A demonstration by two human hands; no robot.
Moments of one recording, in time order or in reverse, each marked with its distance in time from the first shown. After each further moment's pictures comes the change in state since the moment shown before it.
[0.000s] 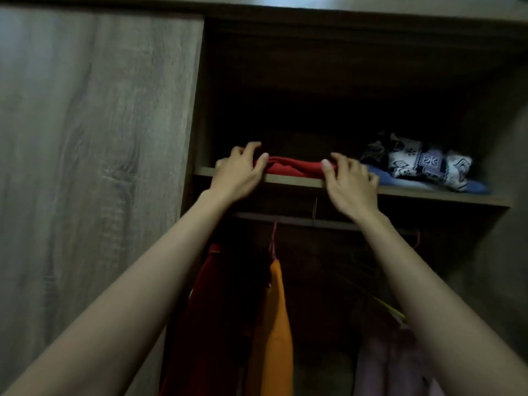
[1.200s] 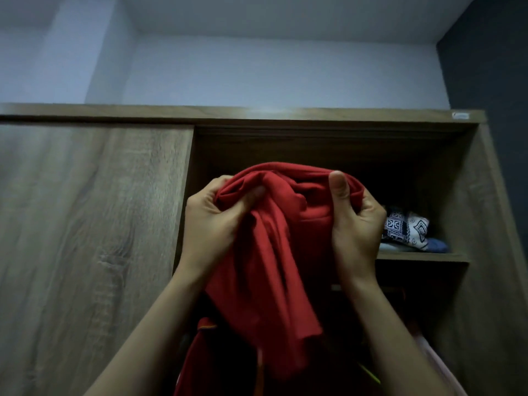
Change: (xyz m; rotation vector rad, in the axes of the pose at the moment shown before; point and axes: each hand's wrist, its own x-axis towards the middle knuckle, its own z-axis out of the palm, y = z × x) left_hand -0.061 0.083 -0.103 -0.983 0.400 0.245; right_hand -0.046 -0.076 -0.129 1.315 0.498 -0.124
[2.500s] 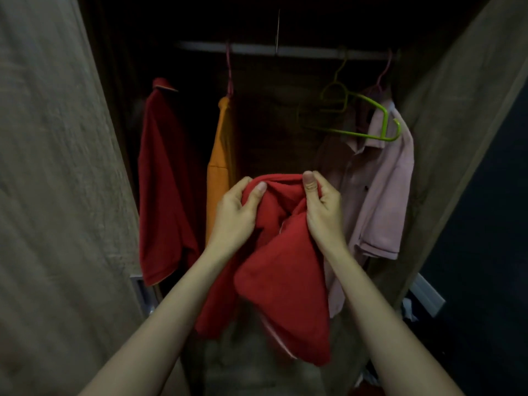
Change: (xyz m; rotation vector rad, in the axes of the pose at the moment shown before) left_hand -0.321 -0.072 0.013 0.175 -0.339 -0.801; right_hand -0.280 0.060 -0.167 -0.503 -0.239 0.632
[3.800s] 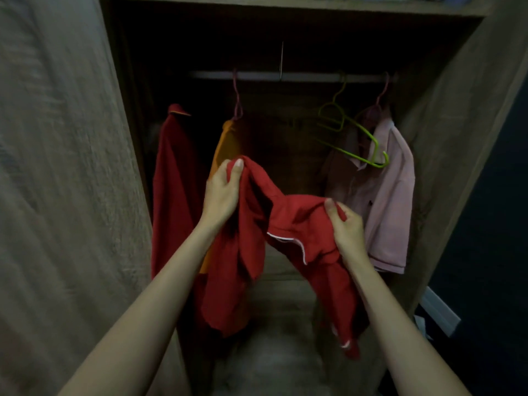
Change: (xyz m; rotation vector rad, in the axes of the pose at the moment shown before) left_hand 0.070 -0.020 -0.029 0.164 0.143 0.016; right_hand 0.007 0.044 -0.032 0.085 0.080 0.261
